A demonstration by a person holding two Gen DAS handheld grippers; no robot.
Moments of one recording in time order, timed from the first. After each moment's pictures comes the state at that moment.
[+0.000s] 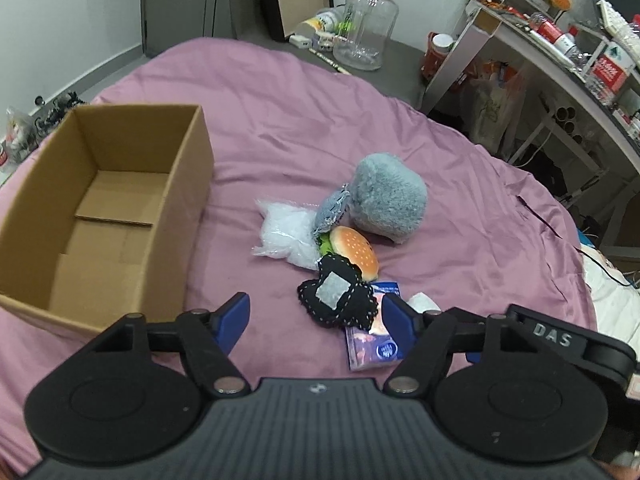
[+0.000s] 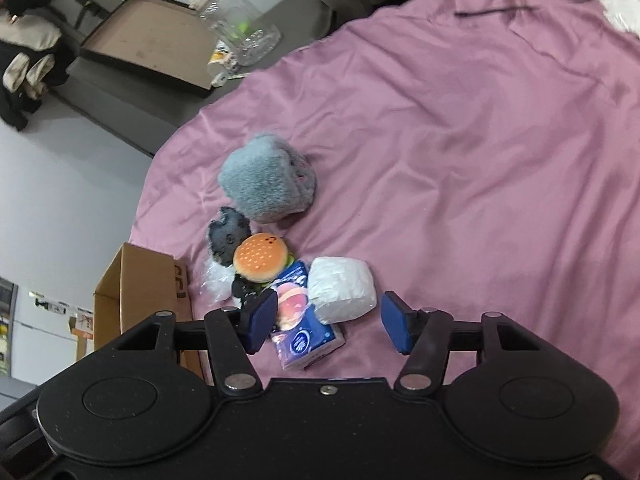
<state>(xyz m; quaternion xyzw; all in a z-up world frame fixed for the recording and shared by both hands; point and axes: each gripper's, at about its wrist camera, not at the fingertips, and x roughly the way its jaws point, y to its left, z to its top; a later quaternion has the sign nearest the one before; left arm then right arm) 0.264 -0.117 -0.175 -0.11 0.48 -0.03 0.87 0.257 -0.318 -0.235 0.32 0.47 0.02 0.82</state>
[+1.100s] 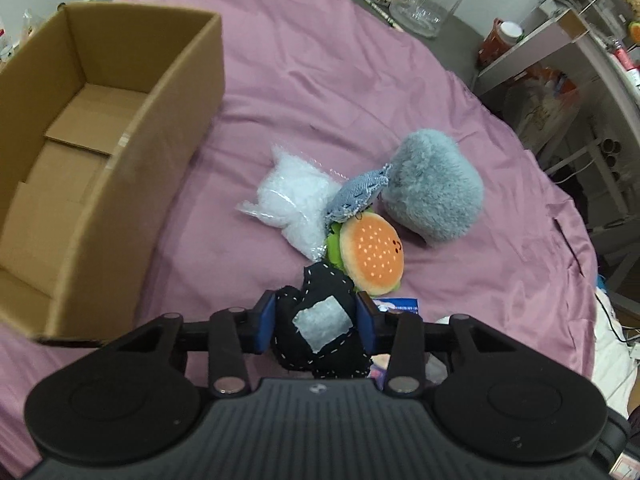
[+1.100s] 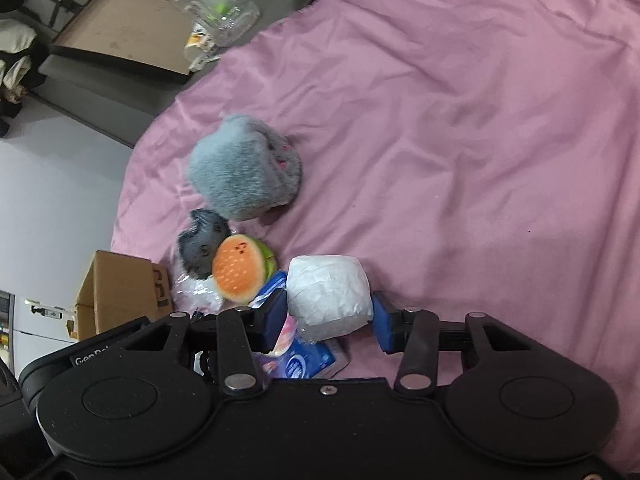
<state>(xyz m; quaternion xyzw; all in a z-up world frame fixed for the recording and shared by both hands) 0.303 -0.106 -0.221 -0.21 0.54 0.01 0.82 0.283 -0.308 -0.261 0.33 0.49 0.01 0.81</state>
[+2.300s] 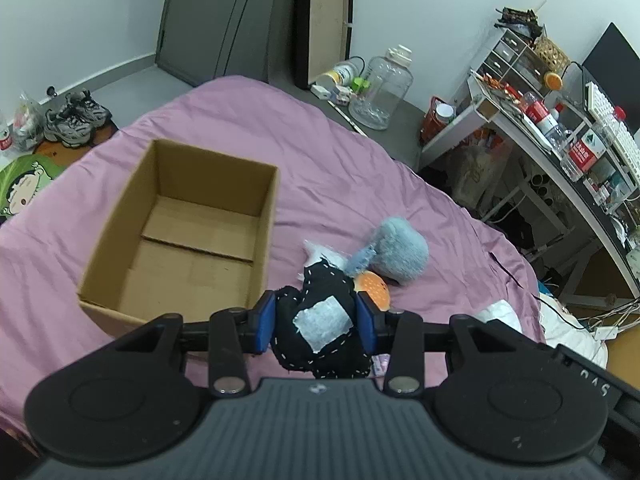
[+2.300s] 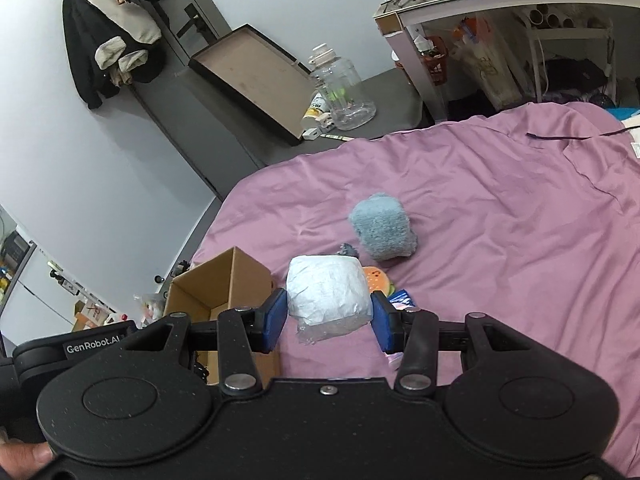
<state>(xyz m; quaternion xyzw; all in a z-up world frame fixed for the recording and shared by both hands) 0.216 -0.014 -0.110 -0.19 0.43 -0.04 0.88 0.198 -0.242 -0.131 0.23 0.36 0.06 0.90</state>
